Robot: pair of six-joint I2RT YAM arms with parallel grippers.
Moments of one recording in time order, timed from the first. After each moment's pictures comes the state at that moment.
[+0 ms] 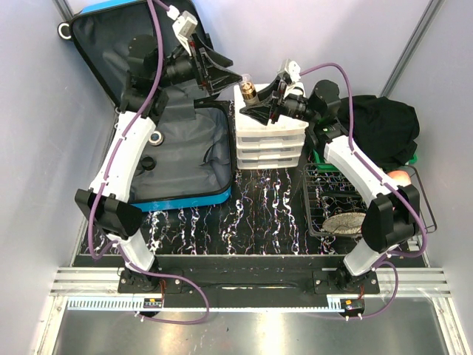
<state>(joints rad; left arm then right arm) -0.27 1.73 2.04 -0.11 0.96 -0.36 0.39 1.64 1.45 0.45 -0.91 0.17</state>
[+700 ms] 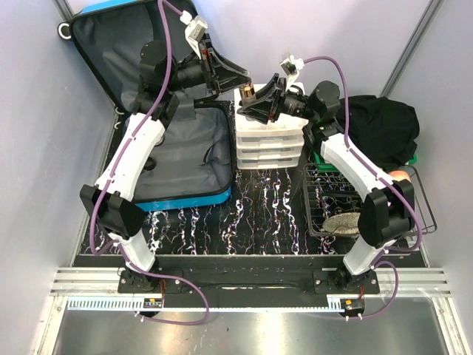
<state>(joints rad) -0.35 1.75 1.97 0.05 0.99 -0.53 0.39 1.67 1.46 0.63 -0.99 0.57</state>
